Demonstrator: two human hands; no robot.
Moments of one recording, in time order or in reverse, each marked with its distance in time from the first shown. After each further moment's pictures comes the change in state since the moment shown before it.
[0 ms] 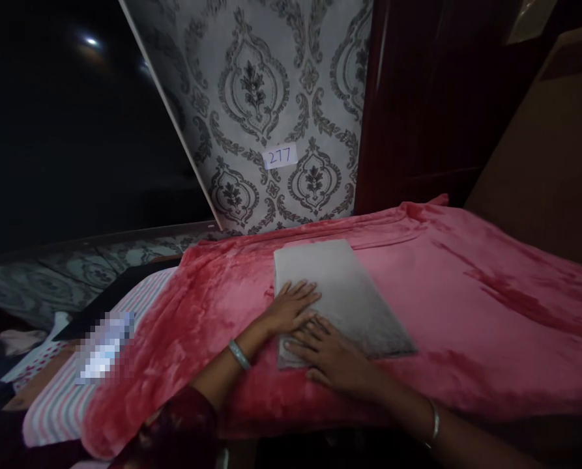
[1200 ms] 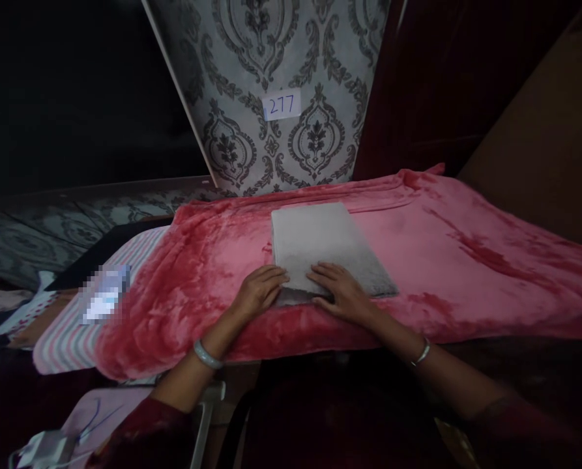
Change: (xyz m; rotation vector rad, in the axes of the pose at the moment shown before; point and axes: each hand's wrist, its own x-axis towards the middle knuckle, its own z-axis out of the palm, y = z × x) left_hand -0.096 0.016 0.033 0.113 0.669 0.201; right_hand -0.027 0.018 -0.002 -0.086 0.377 0.156
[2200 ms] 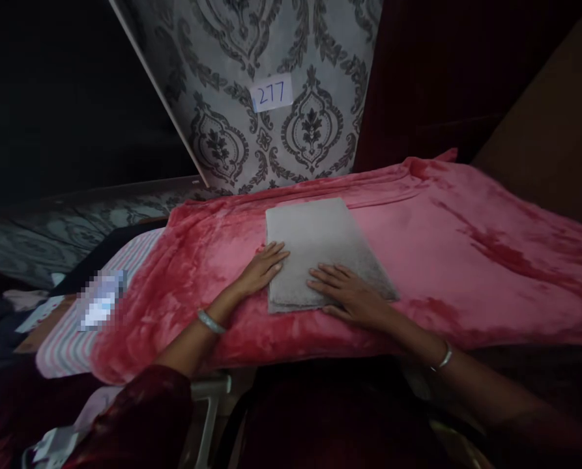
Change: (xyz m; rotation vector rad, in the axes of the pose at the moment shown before) left_hand 0.045 -0.051 0.023 -0.169 -0.454 -0.345; right_hand -0.015 0.030 -0.022 -0.004 -0.275 -0.099
